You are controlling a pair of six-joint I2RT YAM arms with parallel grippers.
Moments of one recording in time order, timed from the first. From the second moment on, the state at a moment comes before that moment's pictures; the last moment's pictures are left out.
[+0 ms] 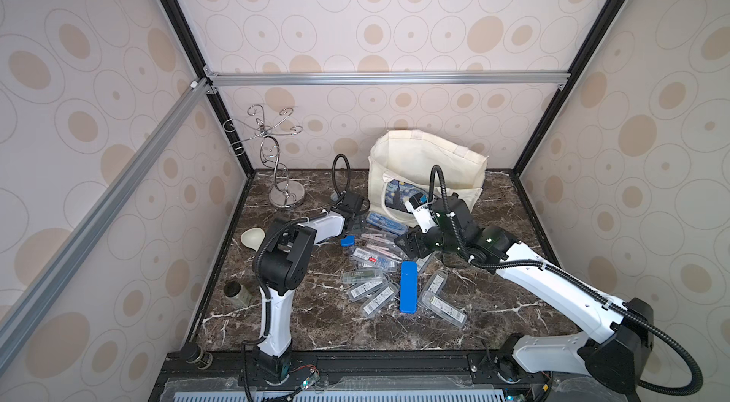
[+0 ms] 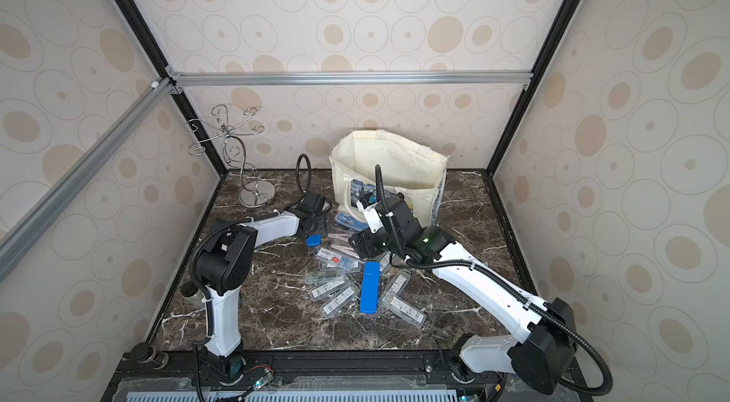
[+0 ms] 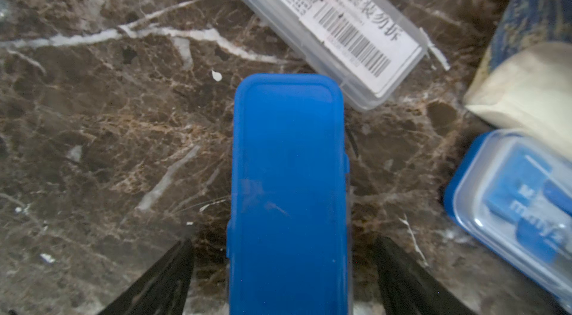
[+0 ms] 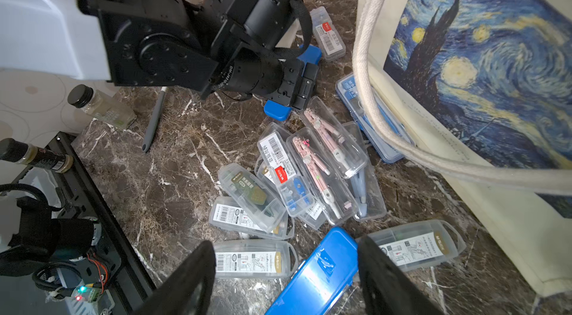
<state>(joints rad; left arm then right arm) -0.43 2.06 1.34 -0.35 -0.30 -0.51 0.73 1.29 1.15 -0.54 -0.12 0.20</state>
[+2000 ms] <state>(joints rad) -0.45 1.32 0.47 0.74 0.20 -0.42 0.73 1.84 1.87 -0.71 -0.14 0.22</state>
